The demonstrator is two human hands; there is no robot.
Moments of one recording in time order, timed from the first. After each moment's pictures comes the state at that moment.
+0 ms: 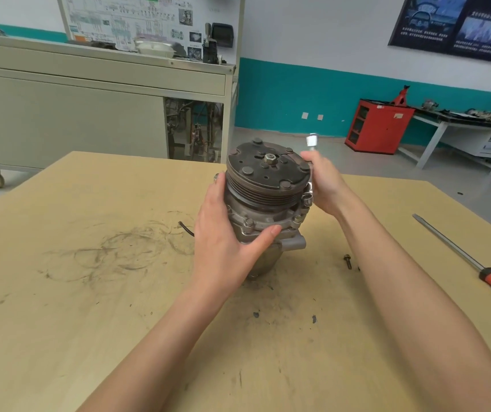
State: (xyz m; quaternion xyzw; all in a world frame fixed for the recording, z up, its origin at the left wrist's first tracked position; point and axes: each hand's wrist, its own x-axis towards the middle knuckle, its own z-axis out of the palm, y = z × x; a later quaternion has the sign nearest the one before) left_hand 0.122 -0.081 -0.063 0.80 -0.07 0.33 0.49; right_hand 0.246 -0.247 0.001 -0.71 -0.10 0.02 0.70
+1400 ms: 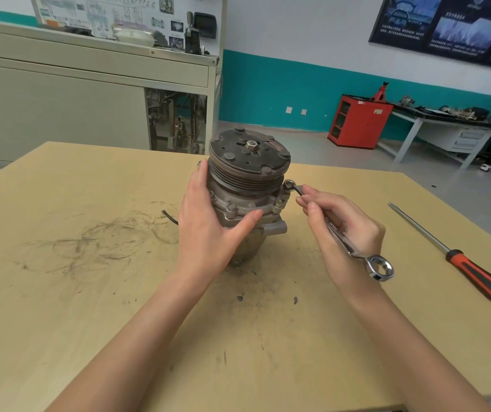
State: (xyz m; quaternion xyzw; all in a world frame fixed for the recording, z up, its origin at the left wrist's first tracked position) left_hand 0.121 -0.082 -0.063 0.80 -0.08 0.32 0.50; right_hand 0.098 -0.259 -0.042 -0.73 -0.22 -0.41 0.49
